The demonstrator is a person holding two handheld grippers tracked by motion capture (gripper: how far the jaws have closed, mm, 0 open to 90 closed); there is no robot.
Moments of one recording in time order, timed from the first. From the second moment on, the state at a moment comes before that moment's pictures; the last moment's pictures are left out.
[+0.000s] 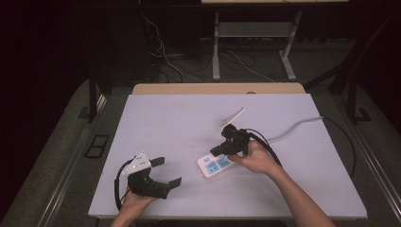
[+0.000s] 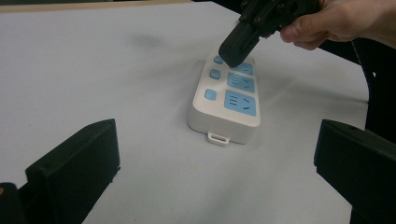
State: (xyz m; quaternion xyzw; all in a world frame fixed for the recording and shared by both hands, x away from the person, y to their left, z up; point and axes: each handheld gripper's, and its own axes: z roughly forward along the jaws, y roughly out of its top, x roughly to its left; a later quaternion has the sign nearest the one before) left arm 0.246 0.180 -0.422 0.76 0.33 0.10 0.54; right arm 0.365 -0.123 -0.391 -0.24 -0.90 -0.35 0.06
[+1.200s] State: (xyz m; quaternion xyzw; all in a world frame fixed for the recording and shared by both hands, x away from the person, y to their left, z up) left arm 0.245 0.182 -0.421 0.76 0.33 0.10 0.54; right arm 0.370 -0.096 -0.415 -0.23 -0.91 -0.33 0.07
